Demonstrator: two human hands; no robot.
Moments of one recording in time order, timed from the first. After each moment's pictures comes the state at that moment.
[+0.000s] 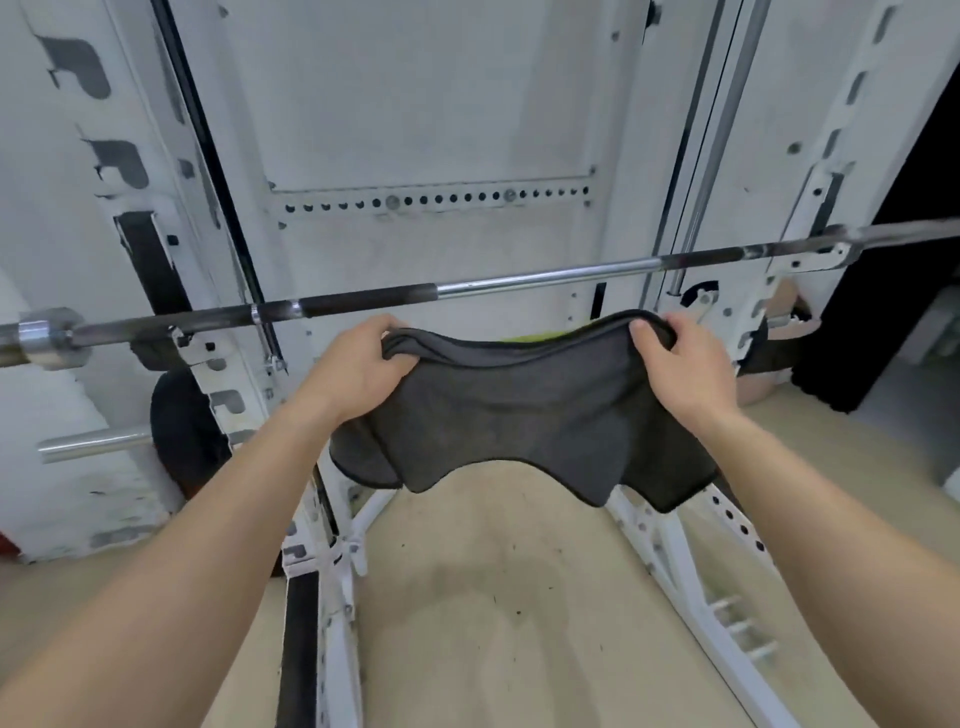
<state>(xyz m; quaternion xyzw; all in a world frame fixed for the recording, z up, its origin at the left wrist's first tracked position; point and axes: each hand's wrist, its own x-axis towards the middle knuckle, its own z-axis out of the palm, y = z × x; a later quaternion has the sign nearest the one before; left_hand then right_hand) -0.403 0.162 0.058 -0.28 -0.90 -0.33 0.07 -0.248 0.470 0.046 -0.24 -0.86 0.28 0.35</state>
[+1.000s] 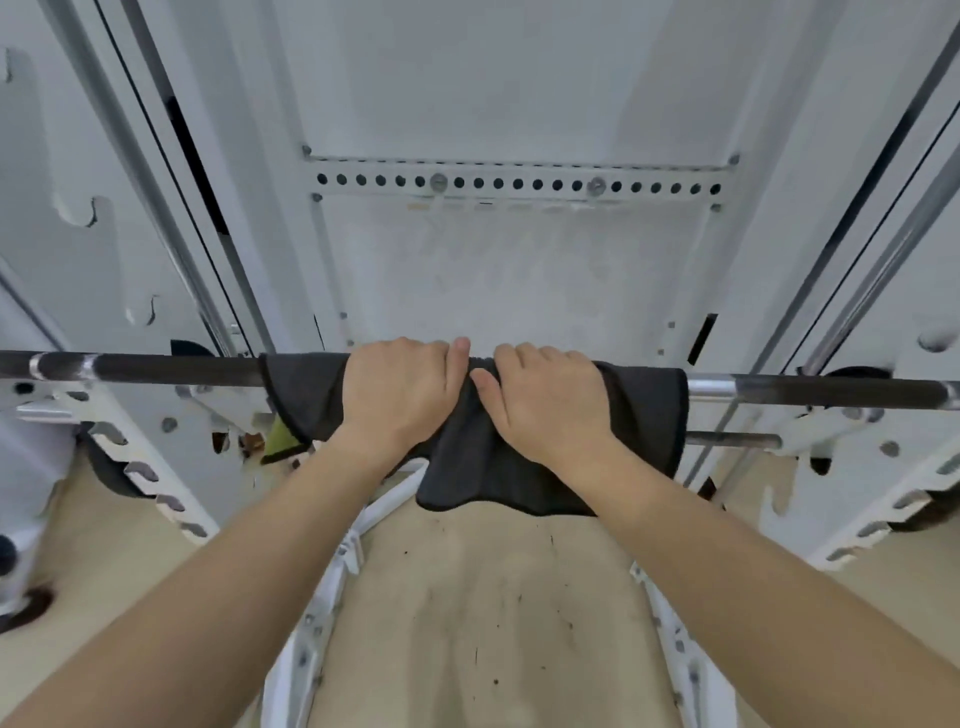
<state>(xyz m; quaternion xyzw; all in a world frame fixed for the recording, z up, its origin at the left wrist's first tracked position) -0.561 0.434 0.031 -0.15 -0.94 0.07 0.31 -0.537 0.605 0.014 0.14 -0.91 -0.05 0.38</state>
